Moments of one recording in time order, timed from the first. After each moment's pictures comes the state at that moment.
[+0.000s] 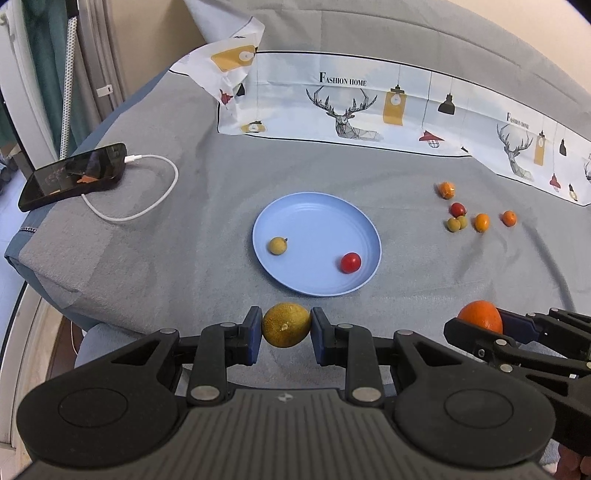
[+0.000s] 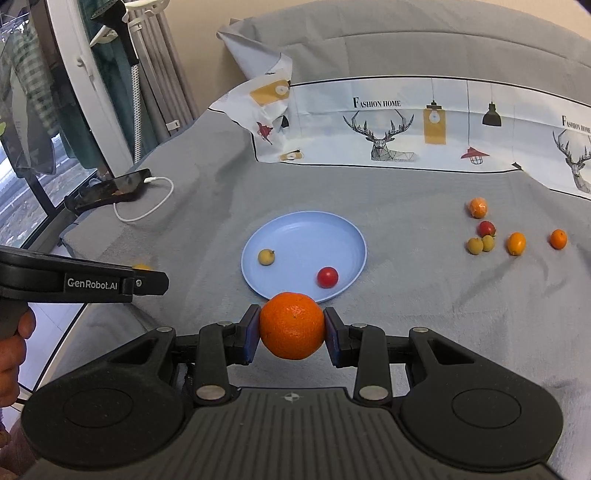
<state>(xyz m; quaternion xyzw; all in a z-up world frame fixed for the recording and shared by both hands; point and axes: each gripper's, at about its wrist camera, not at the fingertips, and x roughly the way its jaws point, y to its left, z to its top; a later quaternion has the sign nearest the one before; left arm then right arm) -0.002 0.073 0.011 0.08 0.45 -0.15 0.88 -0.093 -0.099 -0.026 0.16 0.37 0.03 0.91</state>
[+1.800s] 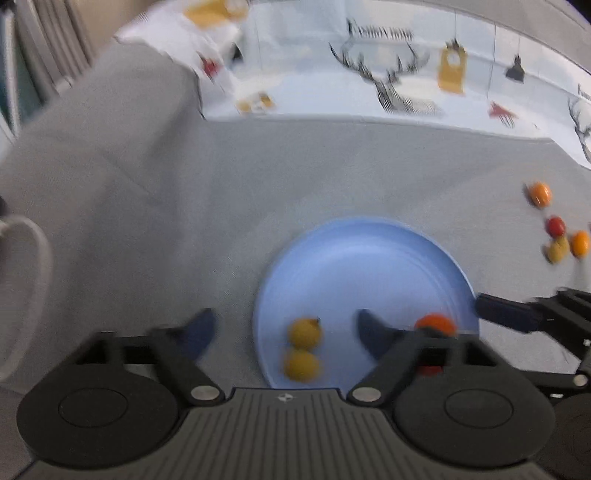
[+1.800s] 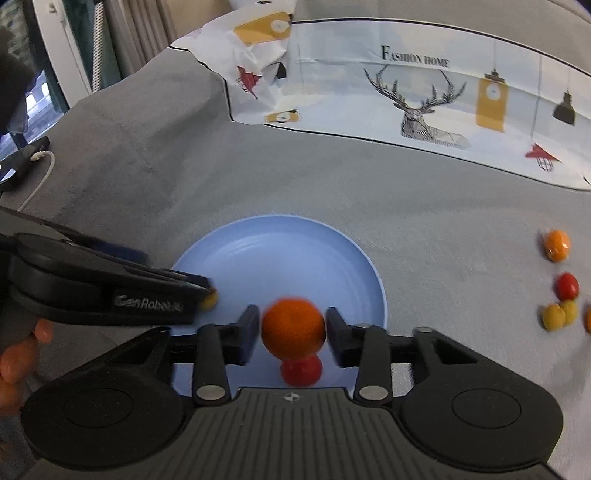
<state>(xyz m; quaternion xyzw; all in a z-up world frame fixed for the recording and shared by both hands) 0.191 0.008 -0.097 0.13 0.47 -0.11 0.86 0.113 -0.106 -0.138 0.11 0.43 0.05 0.90</state>
